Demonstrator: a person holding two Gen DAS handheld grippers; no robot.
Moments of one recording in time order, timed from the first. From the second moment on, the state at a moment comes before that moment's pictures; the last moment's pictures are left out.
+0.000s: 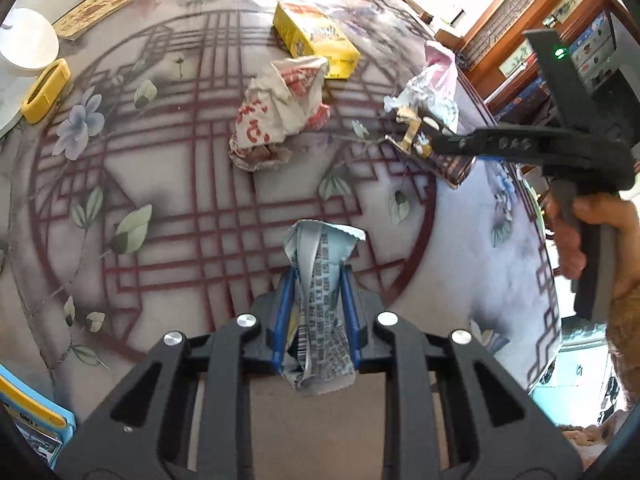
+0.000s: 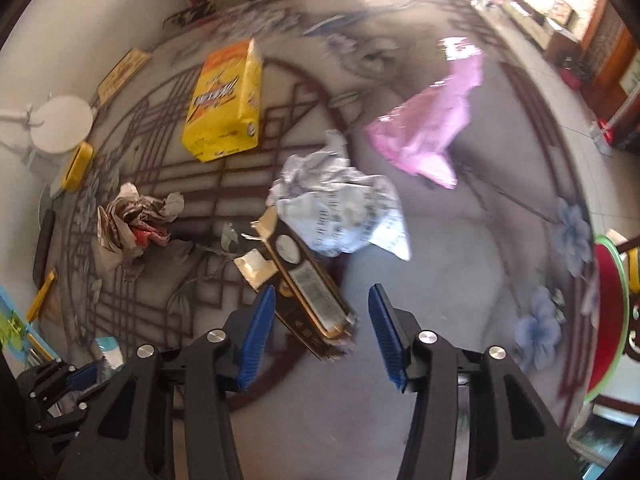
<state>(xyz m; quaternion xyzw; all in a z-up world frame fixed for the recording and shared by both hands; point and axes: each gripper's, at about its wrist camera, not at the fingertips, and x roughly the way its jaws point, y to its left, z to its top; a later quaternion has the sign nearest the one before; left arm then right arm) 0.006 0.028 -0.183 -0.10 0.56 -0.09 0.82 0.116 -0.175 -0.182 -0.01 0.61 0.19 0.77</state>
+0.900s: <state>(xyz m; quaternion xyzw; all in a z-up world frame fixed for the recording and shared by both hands) 0.023 -0.034 -0.142 -0.07 0.53 -0.14 0.83 0.013 -0.248 -0.093 0.14 0.52 0.19 0.82</state>
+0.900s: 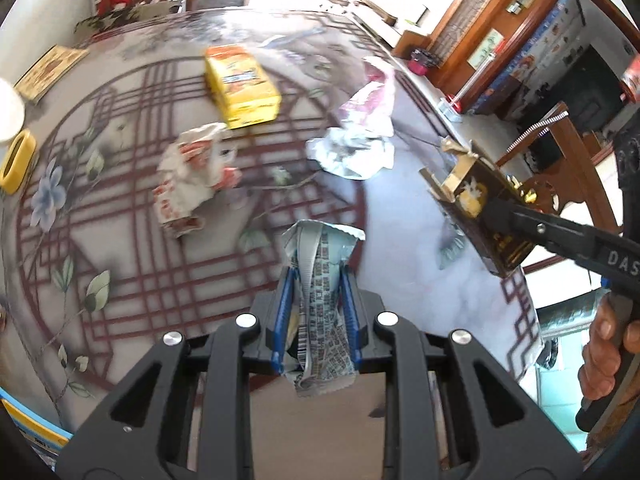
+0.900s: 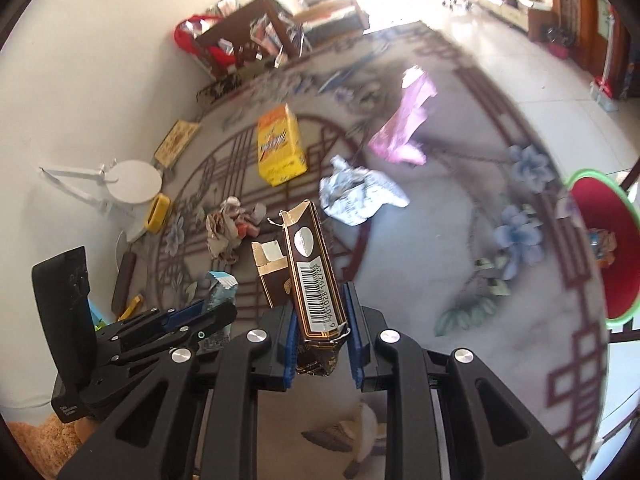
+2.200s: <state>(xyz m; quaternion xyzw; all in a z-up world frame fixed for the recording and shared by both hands) 0.037 -0.210 -0.123 -0.01 0.53 -0.19 0.83 -0.001 -0.456 -0.101 0.22 0.50 0.11 0.83</state>
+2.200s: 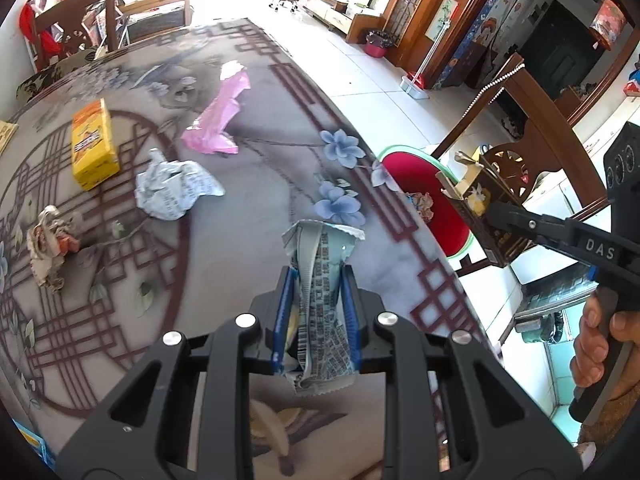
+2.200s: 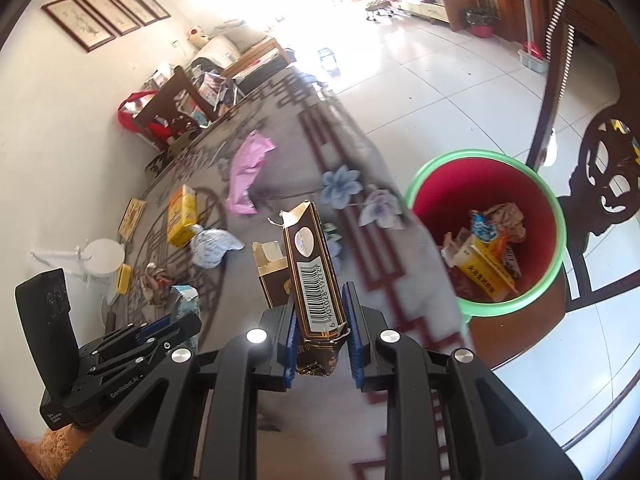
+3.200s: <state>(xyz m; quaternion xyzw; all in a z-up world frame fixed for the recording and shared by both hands) 0.106 -0.369 -0.084 0.03 0.47 -0.26 0.84 0.059 -0.580 -0.136 0.13 0.49 -0.04 0.86</state>
